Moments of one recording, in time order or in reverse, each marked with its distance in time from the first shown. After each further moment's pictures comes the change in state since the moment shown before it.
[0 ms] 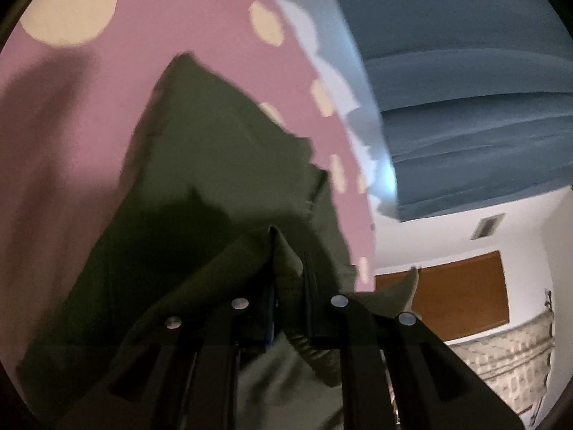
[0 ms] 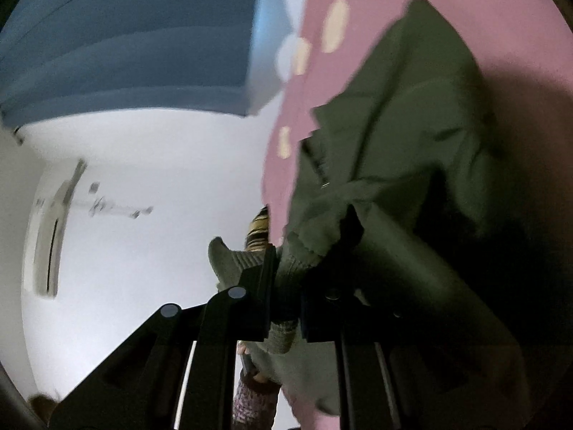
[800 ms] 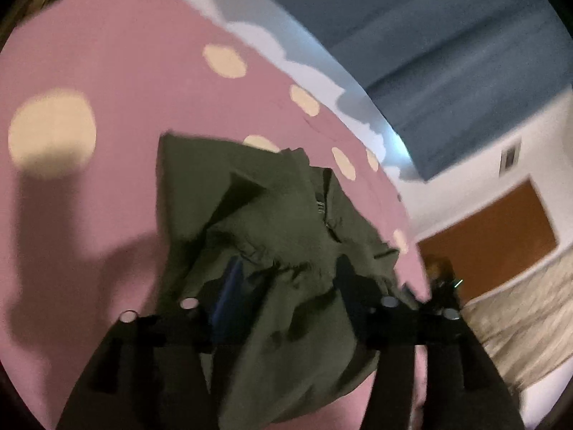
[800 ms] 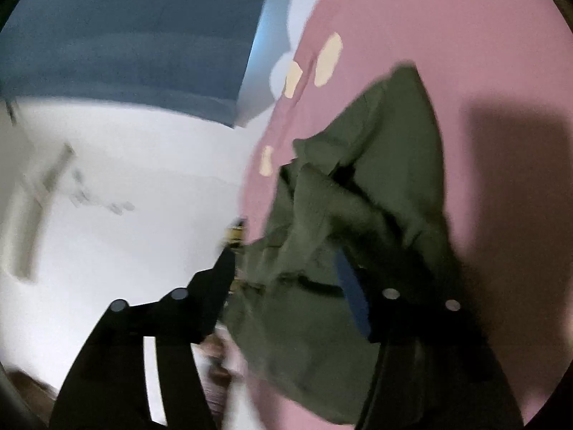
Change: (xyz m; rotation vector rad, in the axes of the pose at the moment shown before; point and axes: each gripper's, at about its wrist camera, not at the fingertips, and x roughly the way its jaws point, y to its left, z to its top) left arm -0.059 -0.042 -0.003 0.415 -0.023 0.156; right arm -0.030 0.012 0.022 -0.197 -0.041 -0.143
